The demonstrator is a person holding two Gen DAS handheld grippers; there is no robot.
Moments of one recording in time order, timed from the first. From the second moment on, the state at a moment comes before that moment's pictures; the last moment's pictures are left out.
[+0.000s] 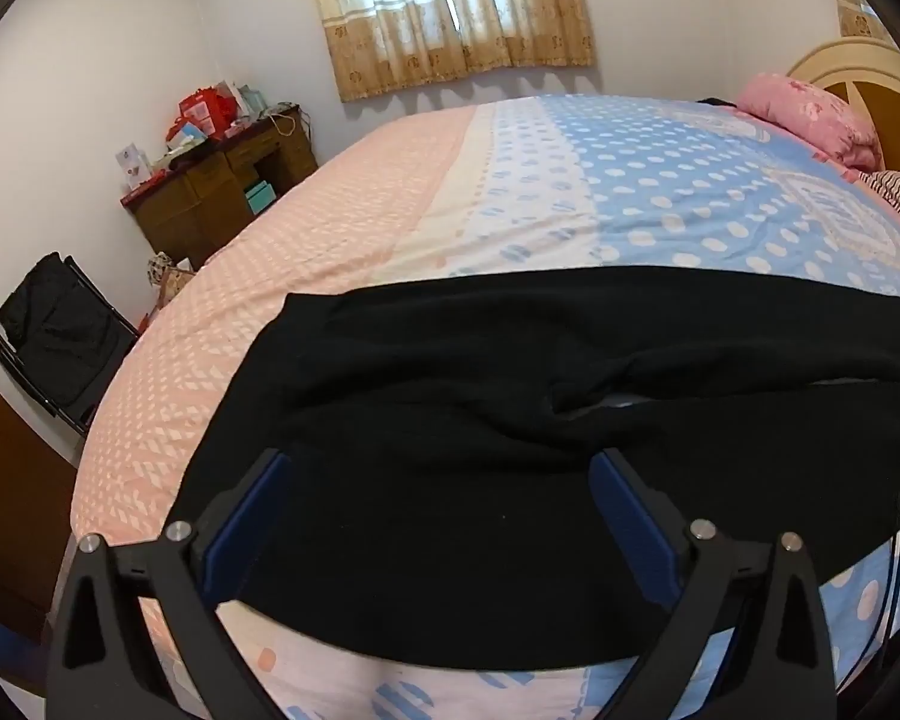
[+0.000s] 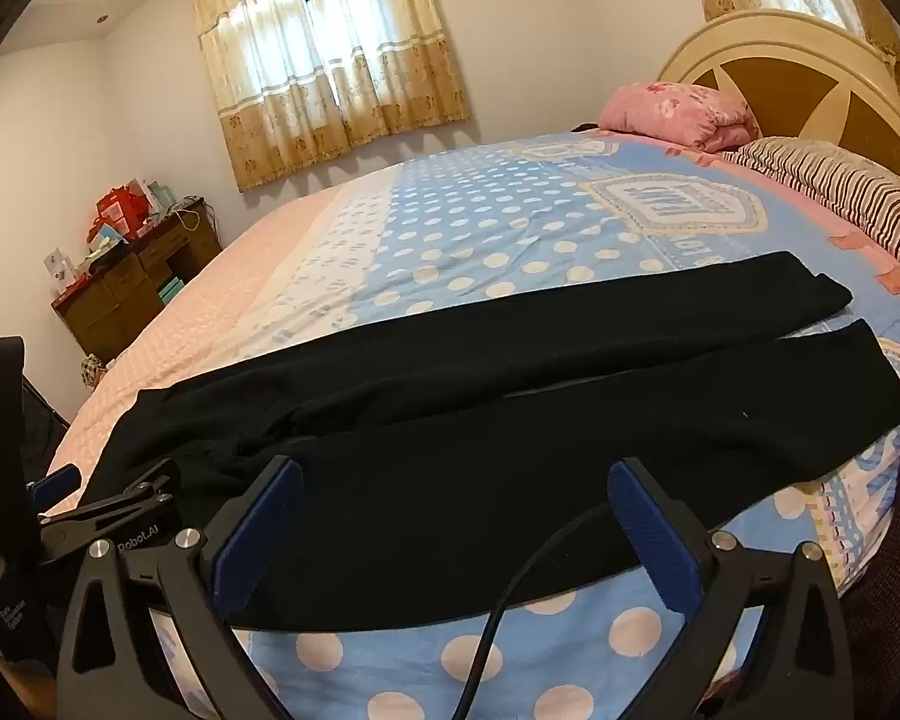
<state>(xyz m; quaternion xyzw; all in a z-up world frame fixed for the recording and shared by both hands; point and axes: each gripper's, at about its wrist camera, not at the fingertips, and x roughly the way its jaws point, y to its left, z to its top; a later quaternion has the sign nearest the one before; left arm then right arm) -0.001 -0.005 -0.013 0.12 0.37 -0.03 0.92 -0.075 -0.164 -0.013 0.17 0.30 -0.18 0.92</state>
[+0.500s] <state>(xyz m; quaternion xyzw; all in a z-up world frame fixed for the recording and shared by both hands) -0.001 -0.010 -0.015 0.12 0.37 -0.02 0.92 -0.073 -0.167 -0.016 0.17 0.30 -0.19 0.92</state>
